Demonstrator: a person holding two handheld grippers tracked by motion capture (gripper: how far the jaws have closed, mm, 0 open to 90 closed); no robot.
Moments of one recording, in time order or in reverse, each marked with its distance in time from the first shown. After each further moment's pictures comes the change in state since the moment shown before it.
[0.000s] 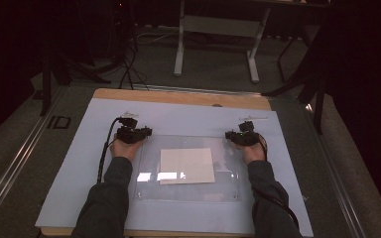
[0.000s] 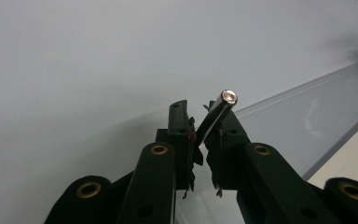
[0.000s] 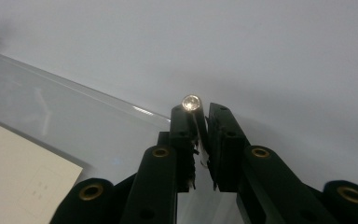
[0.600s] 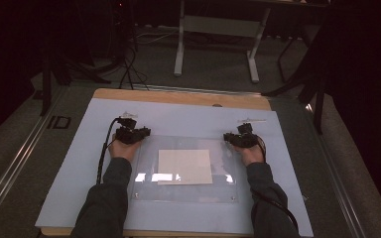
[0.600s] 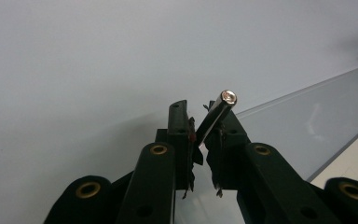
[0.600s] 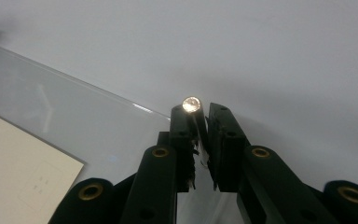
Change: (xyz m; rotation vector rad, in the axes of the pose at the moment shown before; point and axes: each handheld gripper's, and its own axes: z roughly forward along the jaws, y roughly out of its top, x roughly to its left) left arm 0.000 -0.002 -0.003 -0.003 0.020 0.004; right arm 0.003 -0.006 0.003 -0.001 0.023 -0.009
